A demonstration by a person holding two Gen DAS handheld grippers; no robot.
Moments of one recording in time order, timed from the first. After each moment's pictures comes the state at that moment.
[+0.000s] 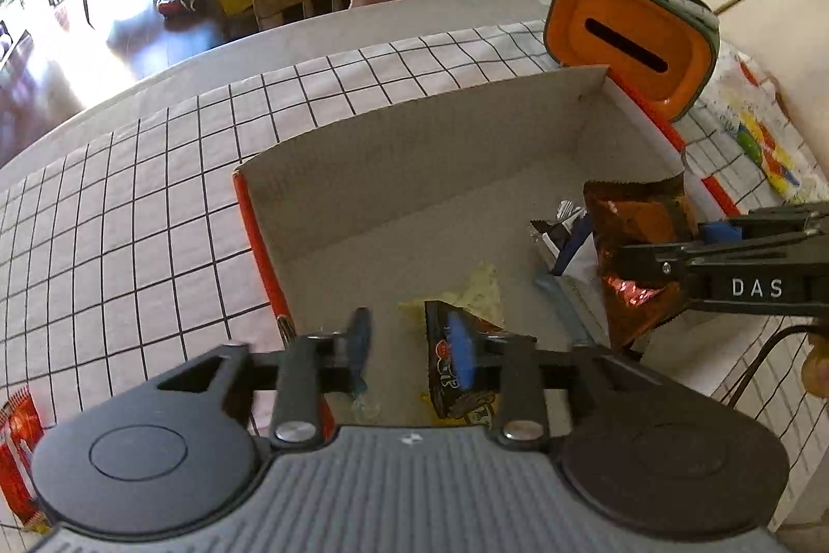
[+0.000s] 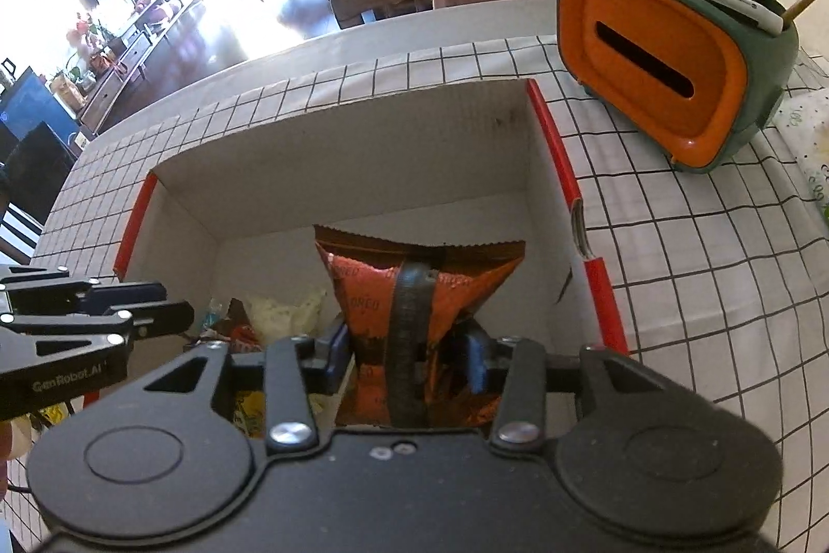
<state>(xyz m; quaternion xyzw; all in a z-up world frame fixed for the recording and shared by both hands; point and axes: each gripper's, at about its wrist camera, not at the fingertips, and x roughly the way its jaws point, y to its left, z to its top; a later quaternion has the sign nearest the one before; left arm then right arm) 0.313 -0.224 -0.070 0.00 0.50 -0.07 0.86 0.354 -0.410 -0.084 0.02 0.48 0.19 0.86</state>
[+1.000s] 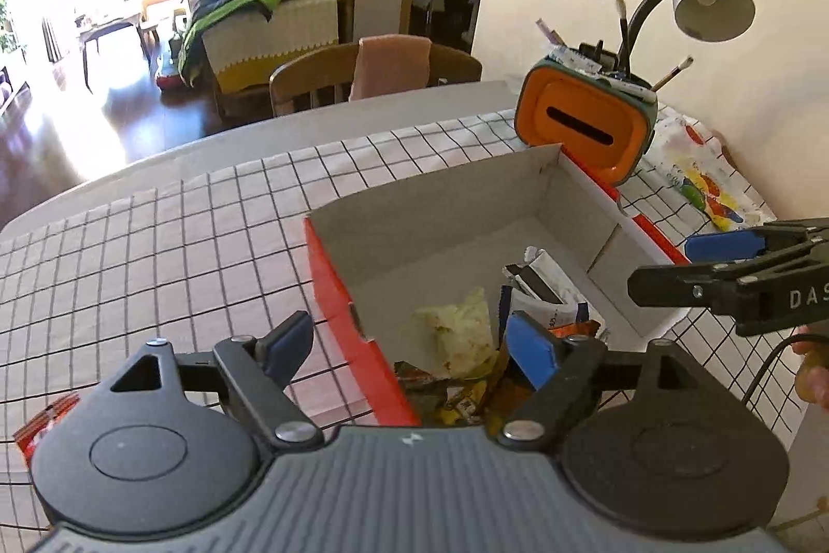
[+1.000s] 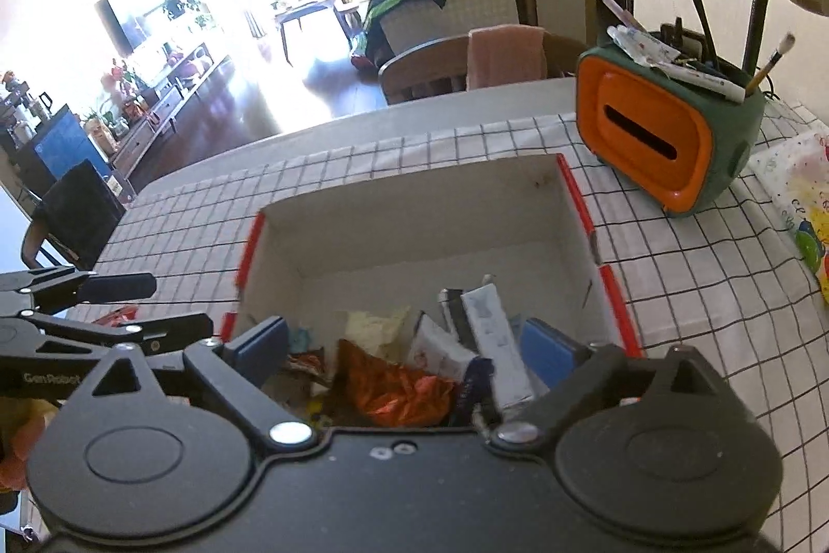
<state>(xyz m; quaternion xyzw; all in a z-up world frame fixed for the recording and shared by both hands) 0.234 -0.183 -0.012 0.00 0.40 -0.09 0.91 0.275 -0.395 -0.021 0.04 0.40 0.21 0.89</state>
